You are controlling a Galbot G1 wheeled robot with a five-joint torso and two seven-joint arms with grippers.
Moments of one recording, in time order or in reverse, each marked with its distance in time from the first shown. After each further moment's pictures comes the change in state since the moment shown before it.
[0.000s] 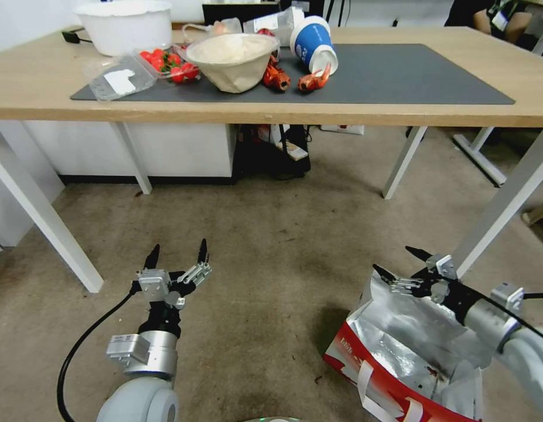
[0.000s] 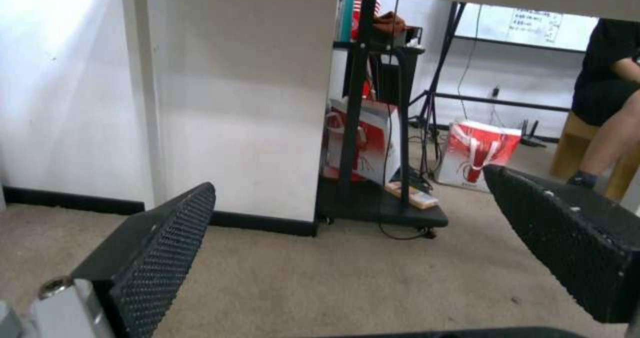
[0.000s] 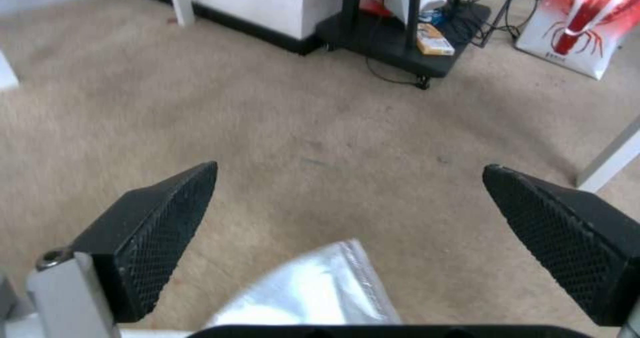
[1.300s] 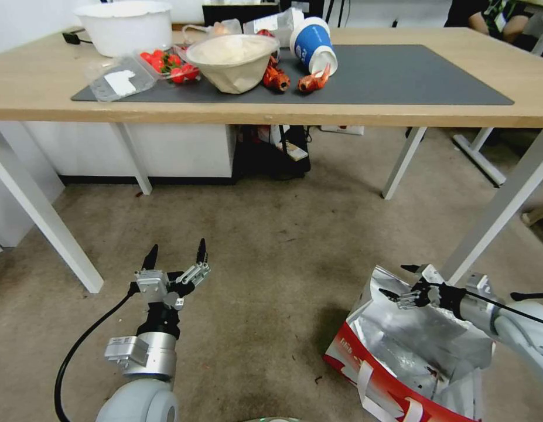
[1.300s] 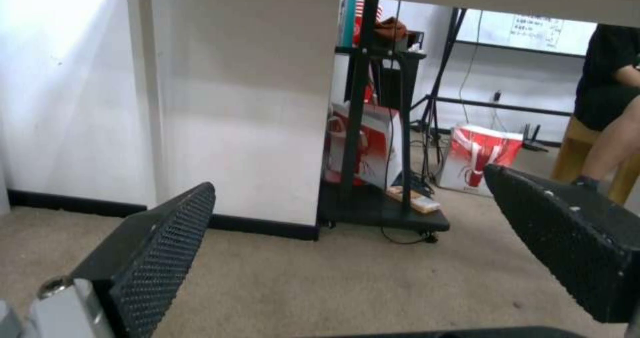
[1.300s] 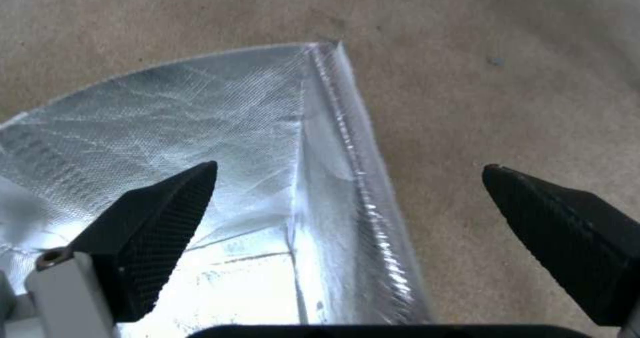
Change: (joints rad) left arm 0.010 0.000 -0.001 -0.004 -0.001 -0.021 -0.003; right arm 0.239 -0.264 -0.375 -0.374 -0.028 0.092 -0.022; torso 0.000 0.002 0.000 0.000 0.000
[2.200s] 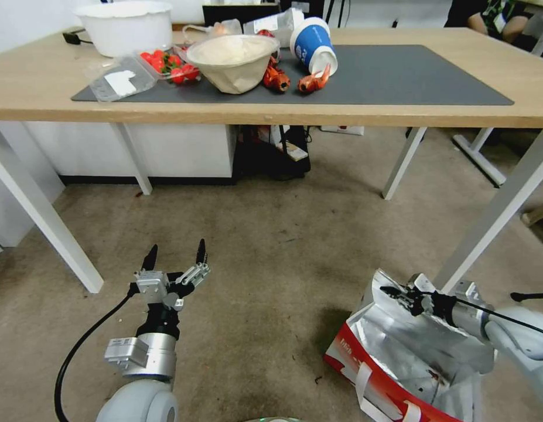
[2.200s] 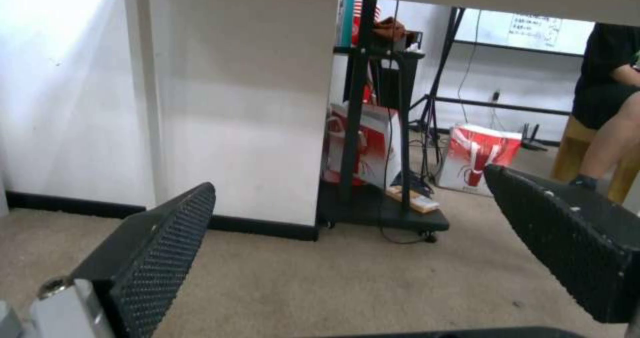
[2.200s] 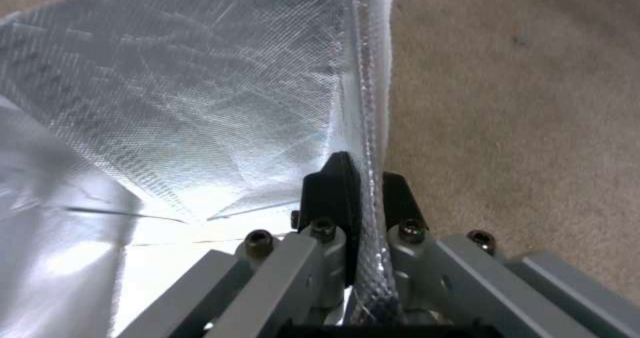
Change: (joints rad) left arm 0.000 0.000 0.003 0.004 0.005 -0.003 0.002; right arm -0.013 -0.008 -0.004 -0.037 -0.003 0.030 -0.050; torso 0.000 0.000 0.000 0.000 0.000
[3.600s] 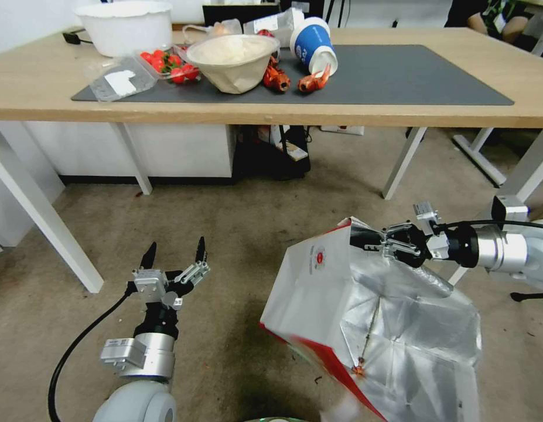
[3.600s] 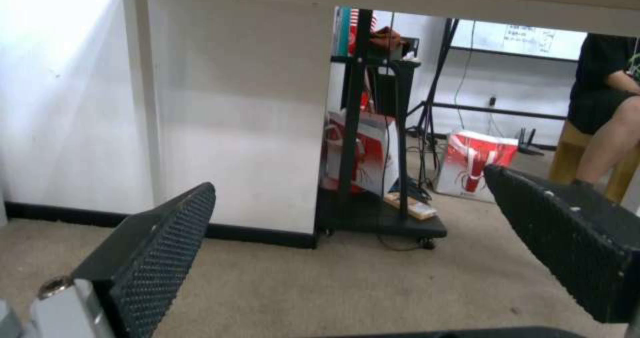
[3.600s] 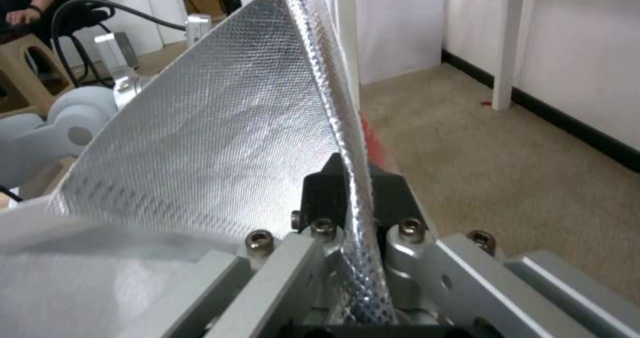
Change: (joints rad) left arm 0.012 0.000 -0.005 -0.033 0.004 0.006 0.009; right arm 0.273 -0.348 -0.094 0.355 0.713 -0.102 -0.325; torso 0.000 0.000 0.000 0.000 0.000
